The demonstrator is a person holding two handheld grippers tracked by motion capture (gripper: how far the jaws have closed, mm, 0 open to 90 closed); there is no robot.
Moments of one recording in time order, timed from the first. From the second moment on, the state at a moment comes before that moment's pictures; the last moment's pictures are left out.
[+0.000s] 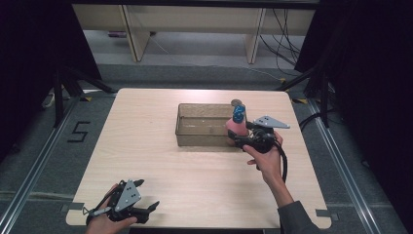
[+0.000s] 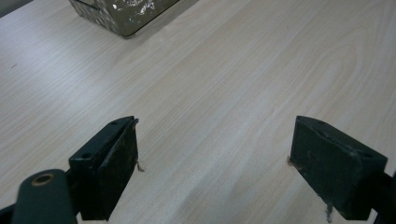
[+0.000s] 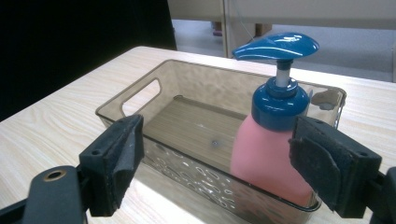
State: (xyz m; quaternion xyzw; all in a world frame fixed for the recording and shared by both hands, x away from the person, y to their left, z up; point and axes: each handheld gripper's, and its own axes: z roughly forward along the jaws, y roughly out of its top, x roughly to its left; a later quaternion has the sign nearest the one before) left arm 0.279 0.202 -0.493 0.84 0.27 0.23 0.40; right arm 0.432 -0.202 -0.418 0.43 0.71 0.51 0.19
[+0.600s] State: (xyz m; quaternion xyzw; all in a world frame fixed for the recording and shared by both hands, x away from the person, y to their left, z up) left arm 0.279 0.203 -0.491 0.85 0.27 0.24 0.39; right arm 0.417 -0.204 -0.420 0.42 0.72 0.52 0.20
